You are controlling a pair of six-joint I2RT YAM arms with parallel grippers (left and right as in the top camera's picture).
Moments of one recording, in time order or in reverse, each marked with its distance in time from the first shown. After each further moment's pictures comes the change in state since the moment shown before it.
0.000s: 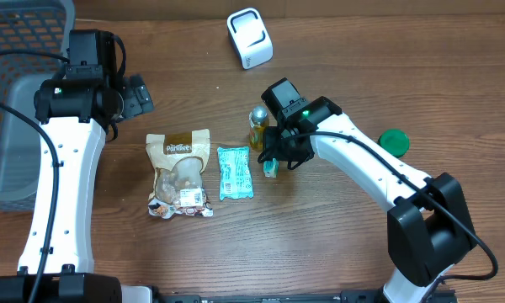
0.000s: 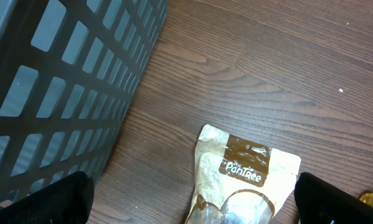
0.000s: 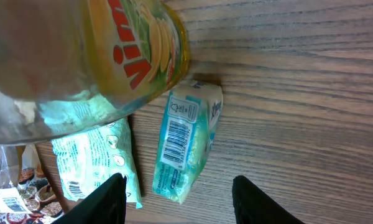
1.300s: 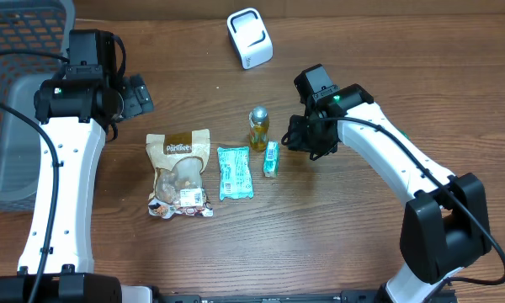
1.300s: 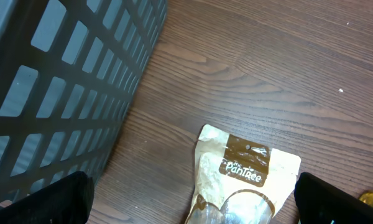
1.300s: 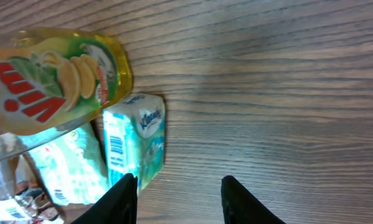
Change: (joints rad) left arm 0.000 0.000 0.000 0.000 0.000 0.000; right arm -0.150 -0.027 0.000 -0.064 -0.061 -0.021
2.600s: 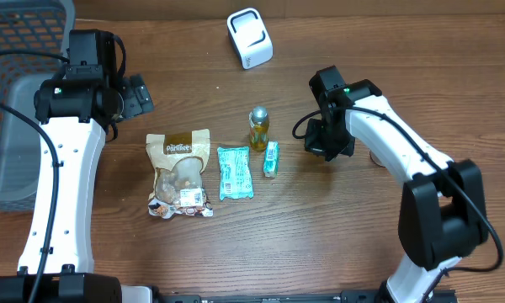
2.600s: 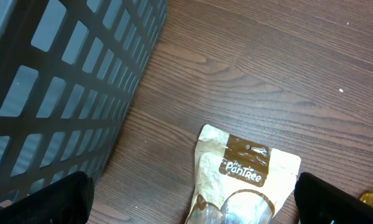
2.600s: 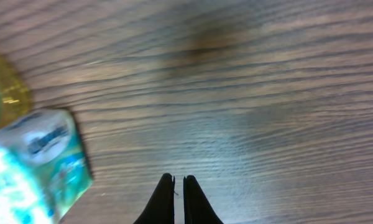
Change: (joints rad) left arm 0.000 0.000 0.000 0.000 0.000 0.000; right arm -0.075 0.051 0.000 -0.094 0.089 0.001
